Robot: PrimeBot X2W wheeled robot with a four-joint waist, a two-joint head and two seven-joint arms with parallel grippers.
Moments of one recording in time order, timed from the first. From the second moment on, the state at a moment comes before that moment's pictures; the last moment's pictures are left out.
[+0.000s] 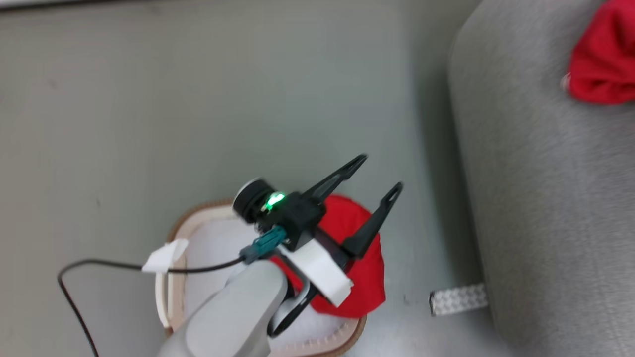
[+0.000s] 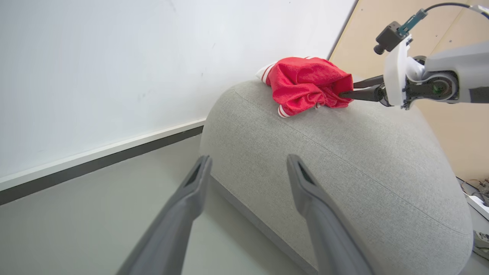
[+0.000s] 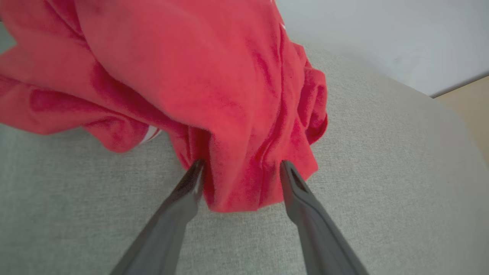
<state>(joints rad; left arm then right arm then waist) -0.68 0.14 -0.75 0.30 -0.34 -0.11 -0.26 -0.97 -0.56 0.27 1.02 0.33 0.13 0.06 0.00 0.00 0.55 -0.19</state>
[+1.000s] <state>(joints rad) -0.23 0.22 -0.22 0.18 -0.41 0.00 -0.26 -0.40 -0.56 0.27 0.26 0.54 0.13 -0.19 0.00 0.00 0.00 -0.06</state>
